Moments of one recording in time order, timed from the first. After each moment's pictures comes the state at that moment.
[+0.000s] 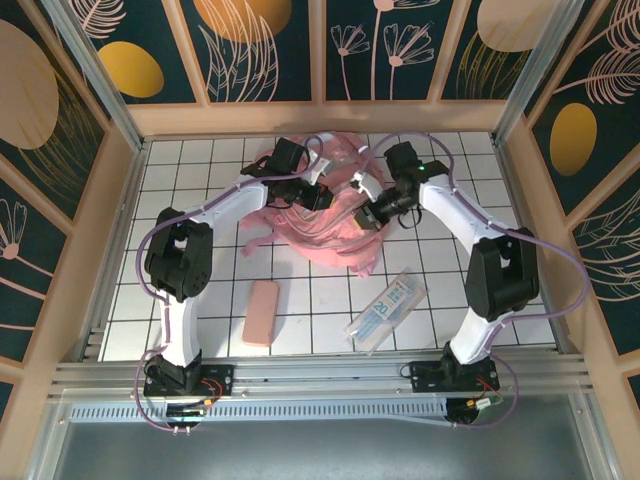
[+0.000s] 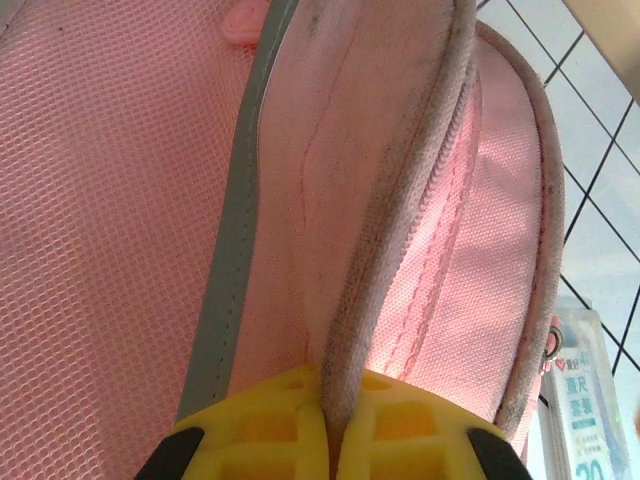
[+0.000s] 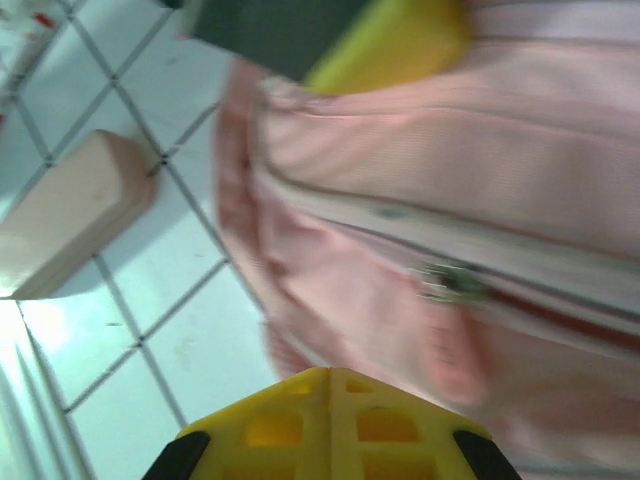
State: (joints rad) left arm -0.51 2.02 1.60 -0.44 0.54 -0.09; right arm 0.39 1.75 1.43 -0.92 -0.64 -0.40
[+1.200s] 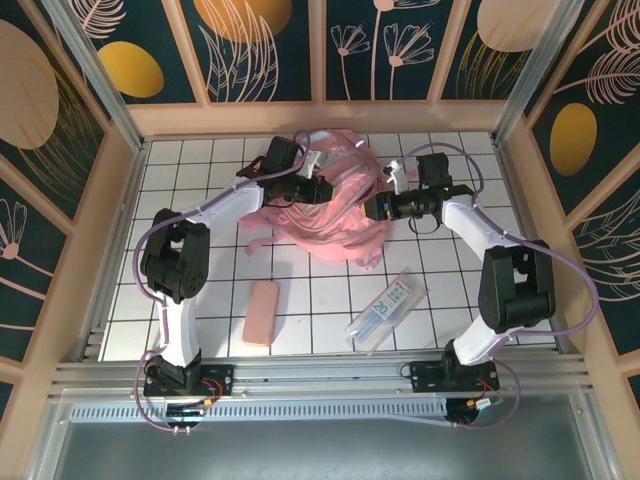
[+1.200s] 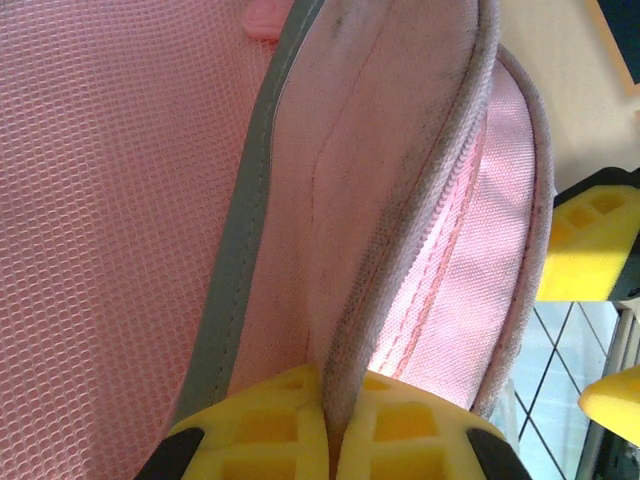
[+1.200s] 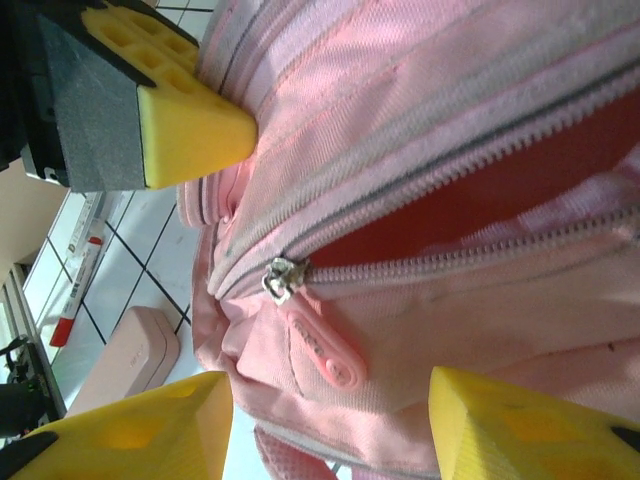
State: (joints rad) left arm -0.49 2.00 1.56 -0.33 0.60 -0.36; right arm 0.21 1.63 1.16 -0.43 -0.77 0.01
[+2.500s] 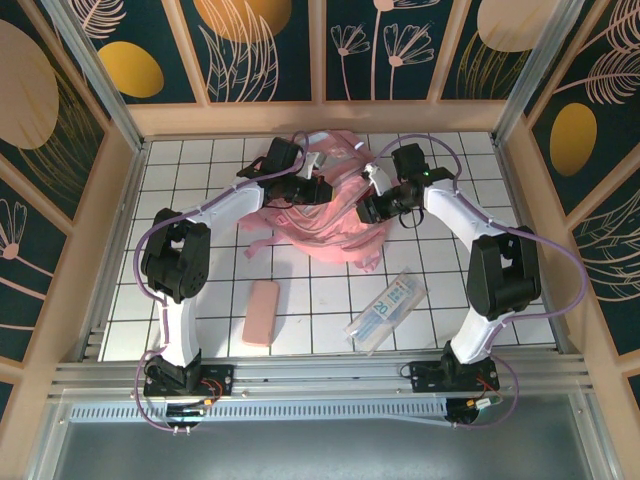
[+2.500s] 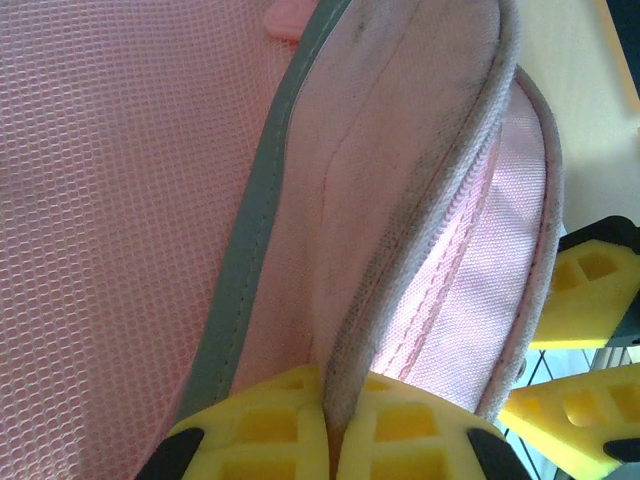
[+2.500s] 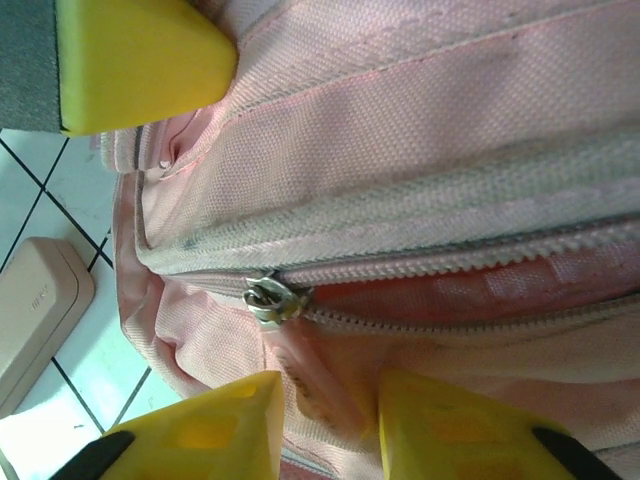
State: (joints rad) left arm -0.49 2.00 1.56 -0.34 0.59 -0.41; right arm 0.32 1.73 1.35 -0.71 -0.55 -0.16
